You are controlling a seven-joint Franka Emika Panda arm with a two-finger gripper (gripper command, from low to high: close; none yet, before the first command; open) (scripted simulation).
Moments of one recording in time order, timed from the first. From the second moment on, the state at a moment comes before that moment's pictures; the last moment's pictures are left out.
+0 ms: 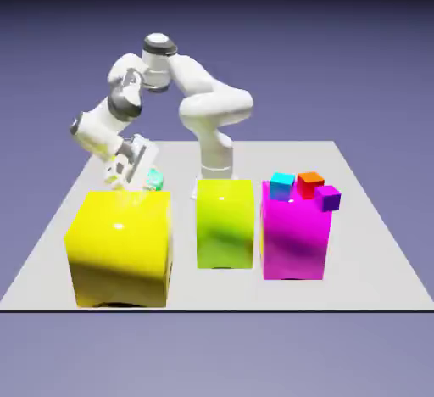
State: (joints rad) arm 0.55 -1.16 -1.49 -2.61 -0.56 1.51 -0.49
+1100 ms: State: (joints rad) arm 1.18 -0.88 -0.89 -2.81 0.30 2.61 -0.57
